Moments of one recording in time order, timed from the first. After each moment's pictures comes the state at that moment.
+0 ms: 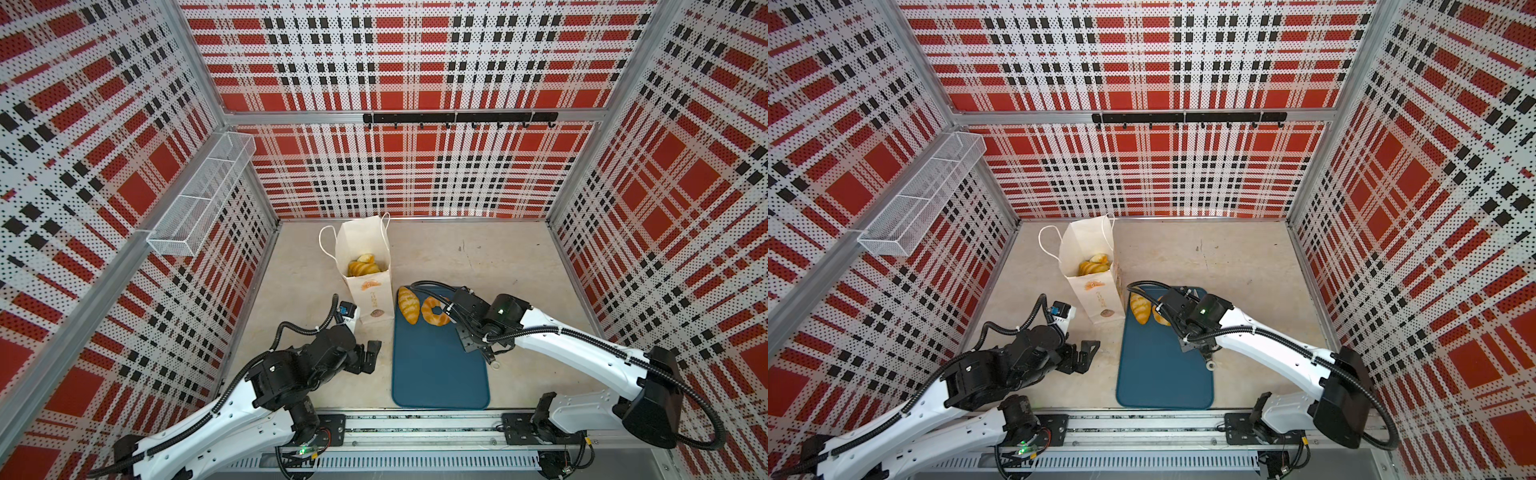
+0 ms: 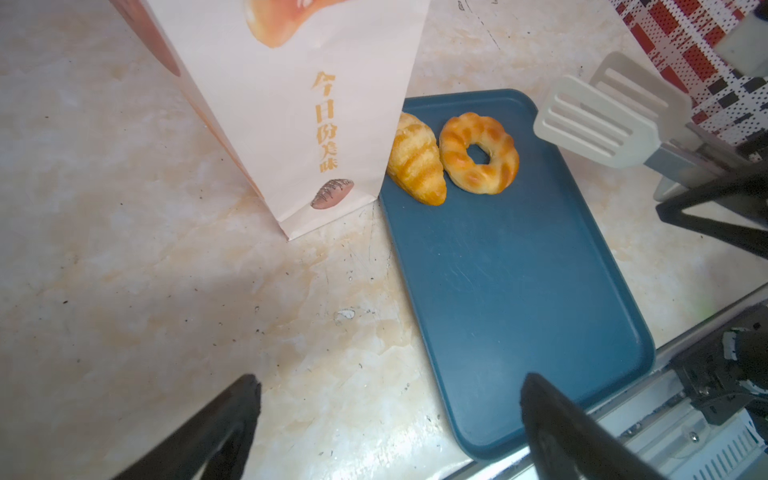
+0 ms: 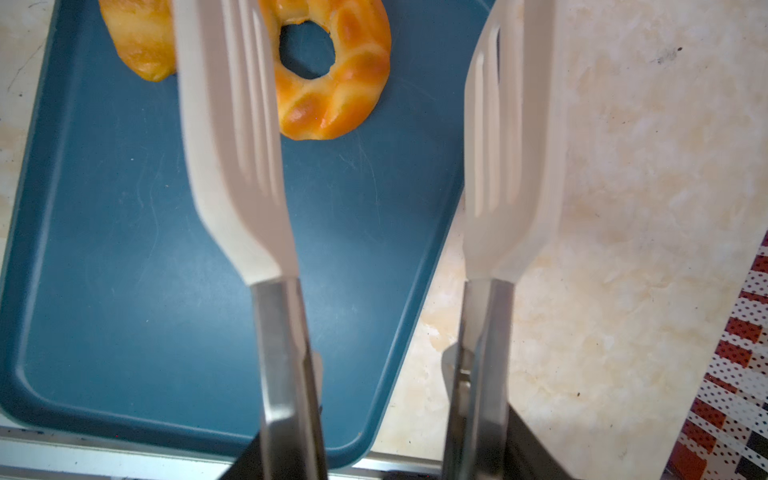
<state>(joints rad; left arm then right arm) -1.00 0.67 0.72 -0.83 -0.32 -0.59 0.89 1.35 1.11 -1.14 0.32 0.53</state>
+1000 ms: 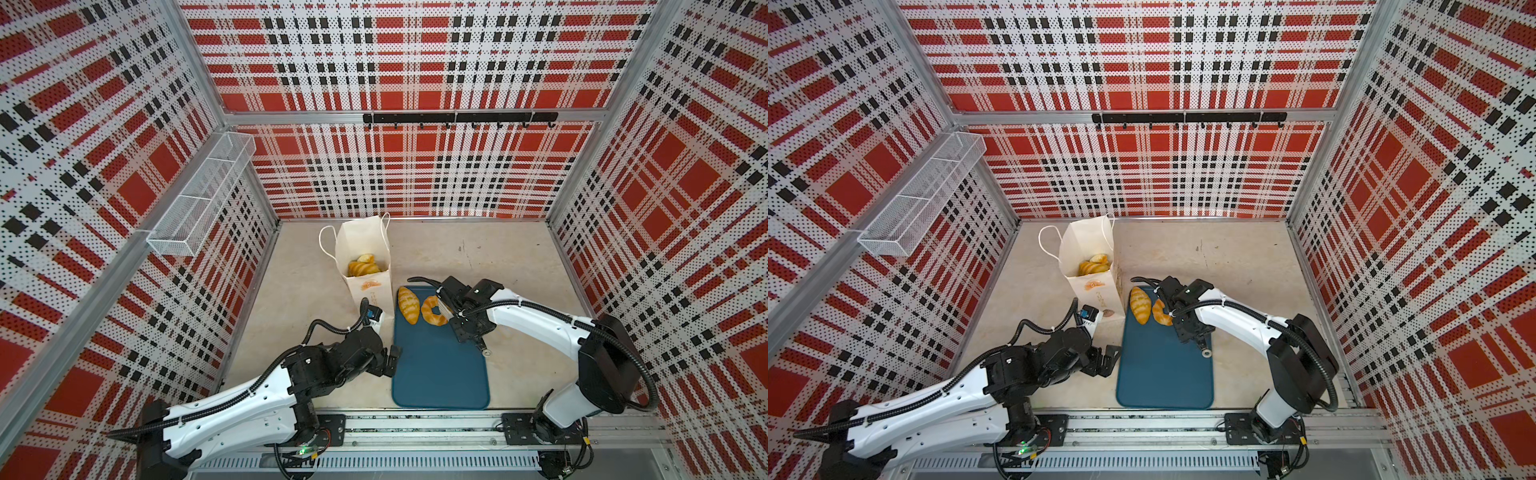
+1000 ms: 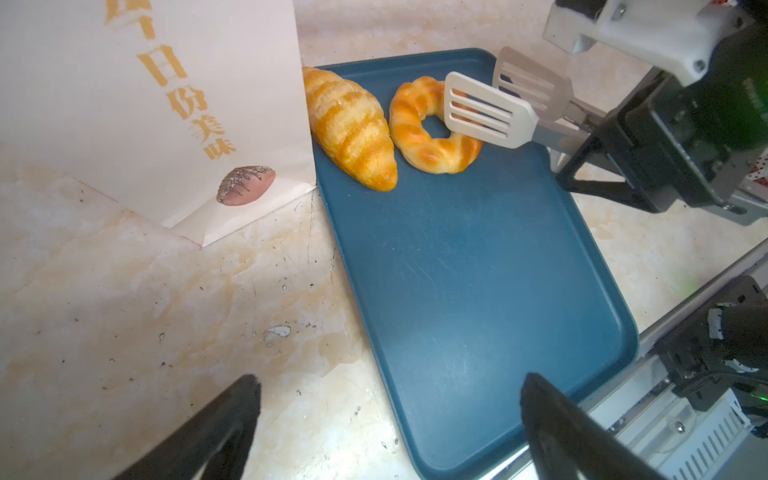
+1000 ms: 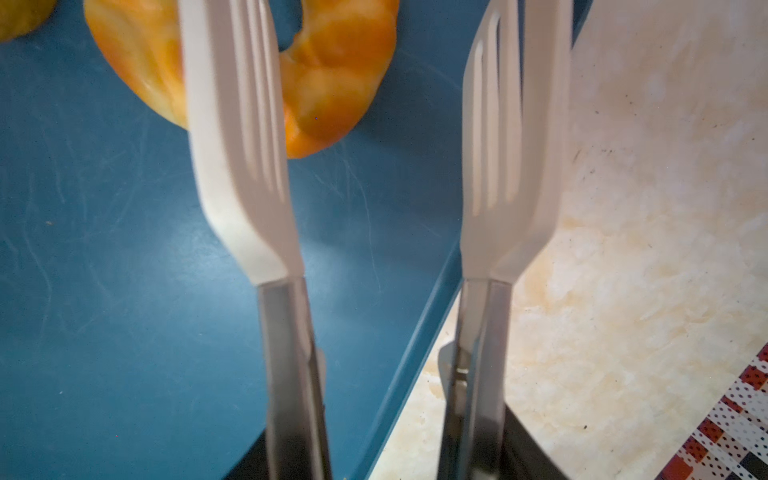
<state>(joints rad) -1.09 0.84 0.67 -0.63 -0.30 -0.62 0.76 1.60 1.17 -1.07 0.24 0.38</state>
